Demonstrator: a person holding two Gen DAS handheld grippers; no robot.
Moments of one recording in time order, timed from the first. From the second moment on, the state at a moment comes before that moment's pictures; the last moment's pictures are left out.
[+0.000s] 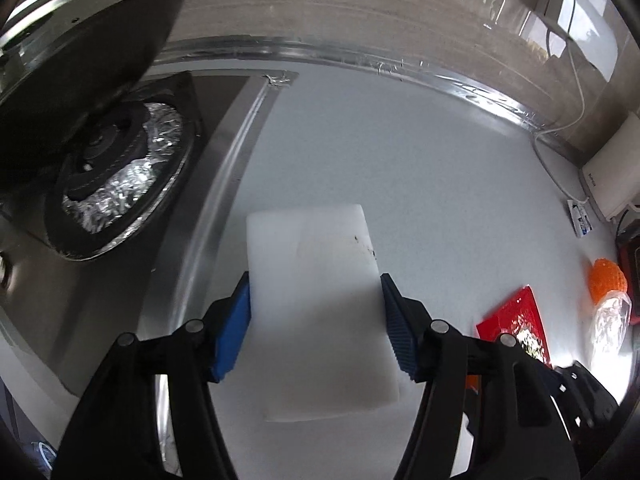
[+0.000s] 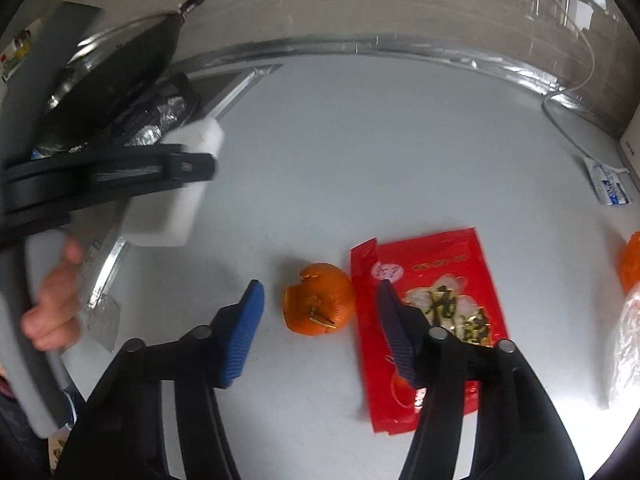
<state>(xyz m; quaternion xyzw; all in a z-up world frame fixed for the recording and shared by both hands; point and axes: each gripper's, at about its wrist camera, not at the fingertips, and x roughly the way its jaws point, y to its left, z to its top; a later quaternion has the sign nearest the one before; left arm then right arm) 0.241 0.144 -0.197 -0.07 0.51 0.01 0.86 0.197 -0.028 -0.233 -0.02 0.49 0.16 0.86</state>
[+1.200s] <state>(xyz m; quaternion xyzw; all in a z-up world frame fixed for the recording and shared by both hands) 0.008 0.033 -0.122 0.05 0.47 -0.16 0.87 -0.030 -0.149 -0.171 0.04 0.47 0.10 0.88</state>
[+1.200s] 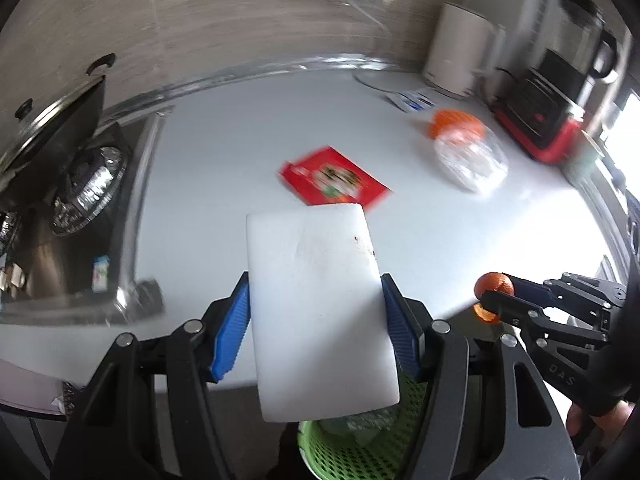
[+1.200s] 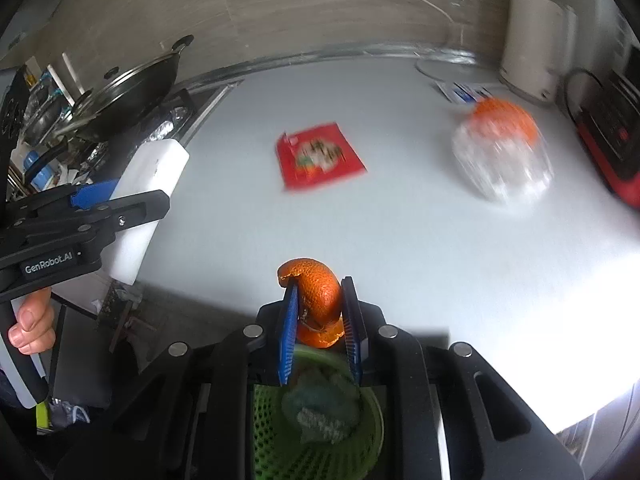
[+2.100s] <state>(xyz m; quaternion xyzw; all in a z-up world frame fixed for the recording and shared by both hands) -0.103 0.019 -0.144 0.05 0.50 -0.14 0.85 -0.138 -0.138 -0.207 0.00 0.50 0.17 0.85</state>
